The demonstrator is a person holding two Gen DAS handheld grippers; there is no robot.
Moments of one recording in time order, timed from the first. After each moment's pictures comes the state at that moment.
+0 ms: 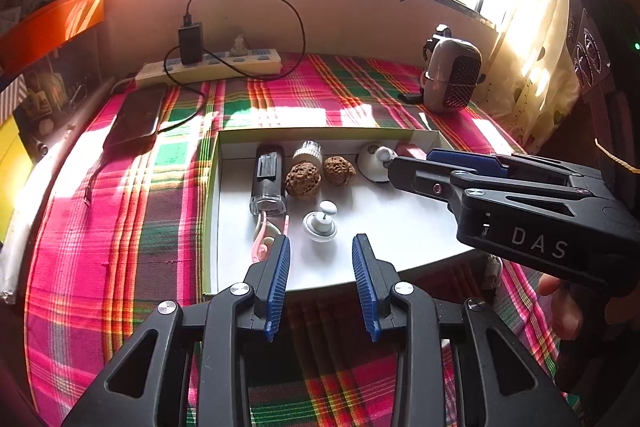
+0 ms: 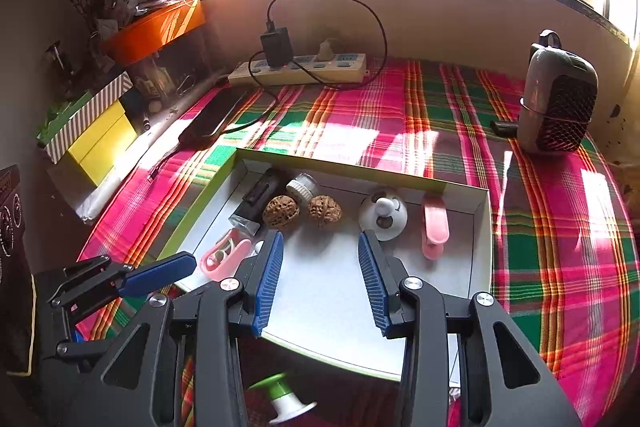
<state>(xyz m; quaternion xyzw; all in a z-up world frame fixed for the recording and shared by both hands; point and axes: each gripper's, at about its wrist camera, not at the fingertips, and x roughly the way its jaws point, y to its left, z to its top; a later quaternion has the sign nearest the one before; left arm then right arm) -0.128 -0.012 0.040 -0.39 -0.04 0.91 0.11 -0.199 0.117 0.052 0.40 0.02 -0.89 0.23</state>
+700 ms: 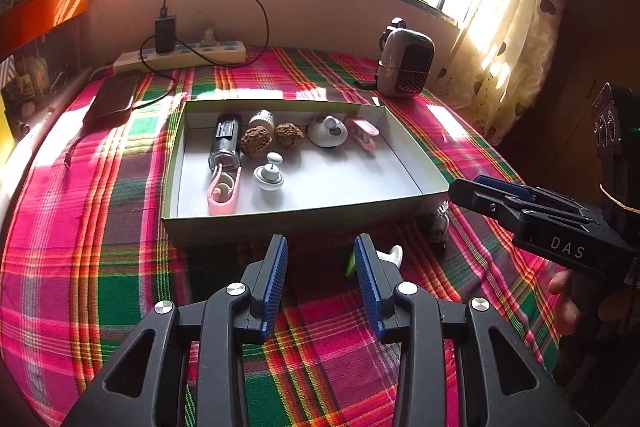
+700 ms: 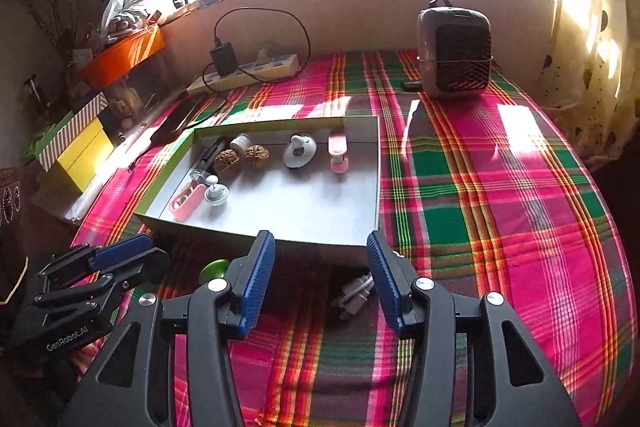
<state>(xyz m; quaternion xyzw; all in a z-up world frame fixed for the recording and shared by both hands) -0.084 0.001 0.032 -0.39 -0.05 0.90 0.17 -0.129 0.195 0.043 0.39 -0.03 -0.91 0.14</state>
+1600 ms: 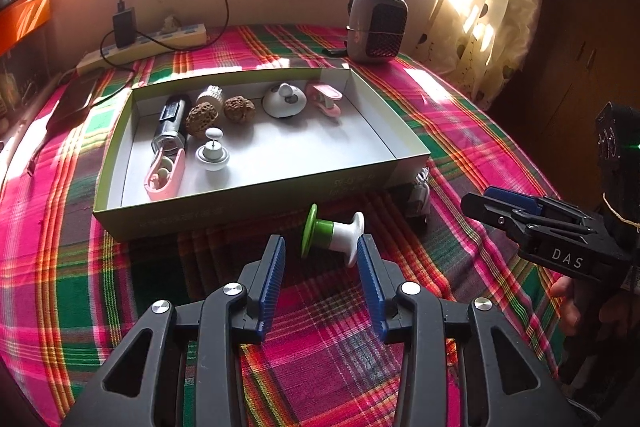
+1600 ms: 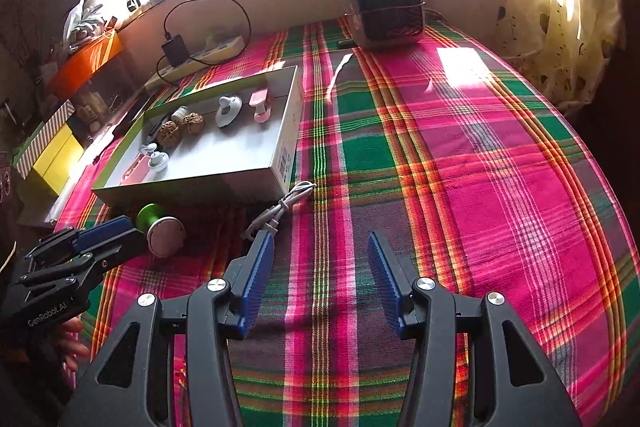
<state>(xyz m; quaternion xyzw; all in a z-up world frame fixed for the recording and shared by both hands) -0.089 0.040 0.016 -0.41 -0.01 0.89 0.20 -0.109 0.247 0.010 0.42 -0.06 -0.90 0.10</state>
